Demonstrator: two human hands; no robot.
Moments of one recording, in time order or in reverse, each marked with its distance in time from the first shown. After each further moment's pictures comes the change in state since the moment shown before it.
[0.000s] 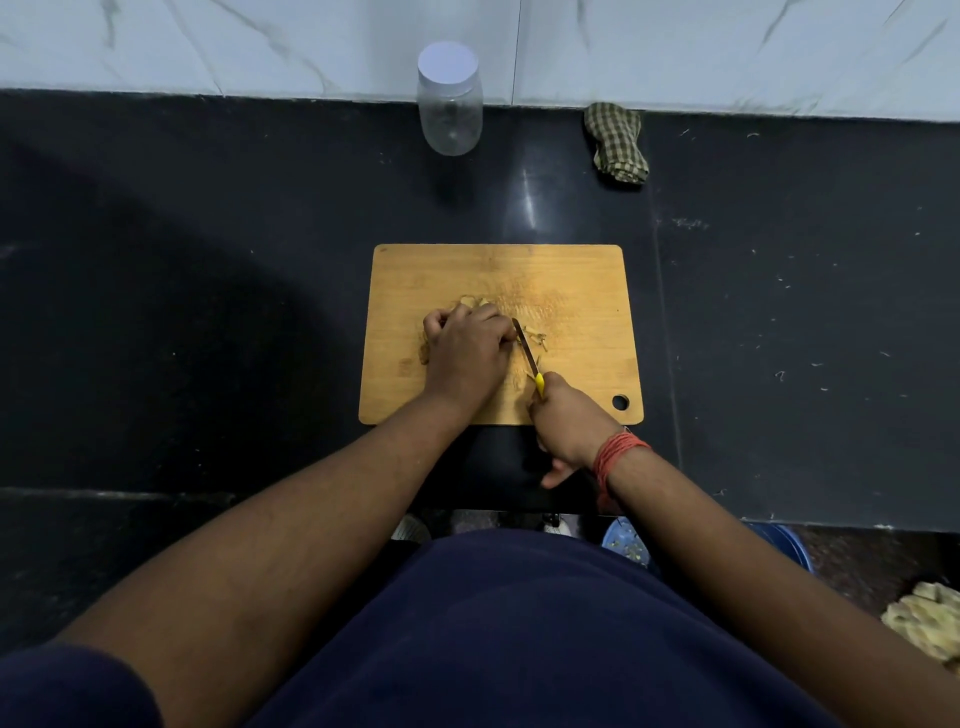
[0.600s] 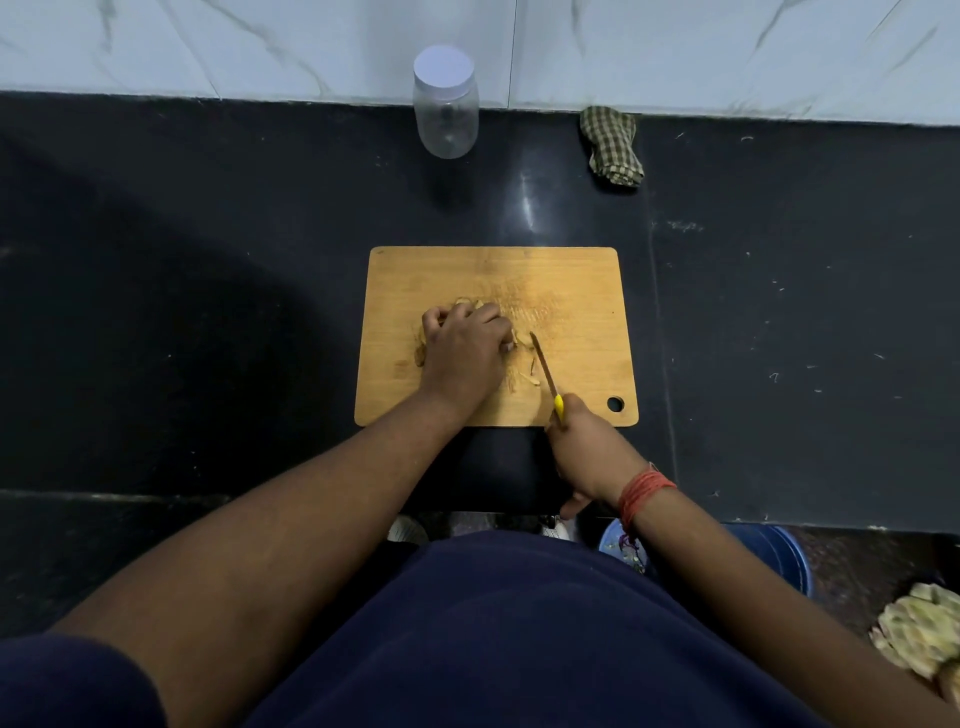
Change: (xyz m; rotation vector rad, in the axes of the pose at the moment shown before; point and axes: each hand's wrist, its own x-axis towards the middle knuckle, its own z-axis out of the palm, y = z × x) left_hand 0.002 -0.001 0.003 0.097 0.038 0.079; right_hand -0.018 0.027 -0.004 -0.065 0.026 -0.022
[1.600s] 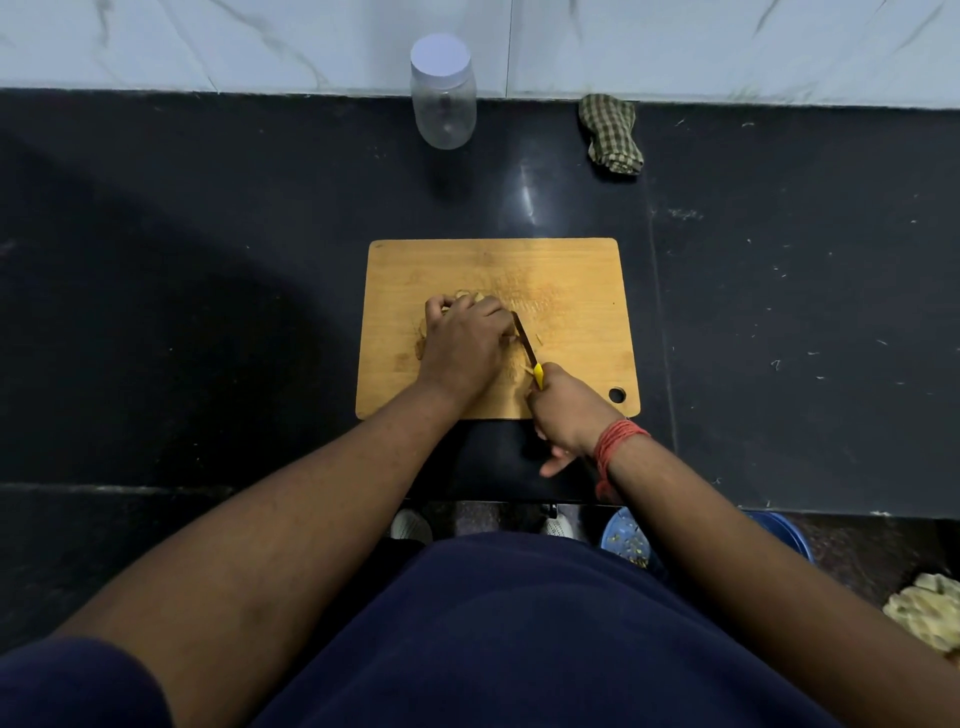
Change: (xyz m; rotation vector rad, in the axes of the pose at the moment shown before) left_hand -0.001 -0.003 0.001 -0.009 0.022 0.079; right_hand 0.013 -0.026 -0.002 0.164 -0.062 0.060
